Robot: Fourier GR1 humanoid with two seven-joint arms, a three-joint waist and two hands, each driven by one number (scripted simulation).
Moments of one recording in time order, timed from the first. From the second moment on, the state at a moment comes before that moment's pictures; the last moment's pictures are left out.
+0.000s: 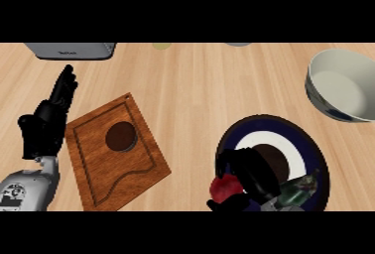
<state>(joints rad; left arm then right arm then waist) -0.22 0.29 -0.02 -1.61 -0.10 0.18 0.19 -0.05 -0.11 0.45 -1.58 0.90 0.10 0.14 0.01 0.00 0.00</state>
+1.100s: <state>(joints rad) -0.20 0.27 0.01 -1.62 -0.12 0.16 0.18 -0.18 -0.07 0.13 -2.01 0.78 0.05 0.53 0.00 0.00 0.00</state>
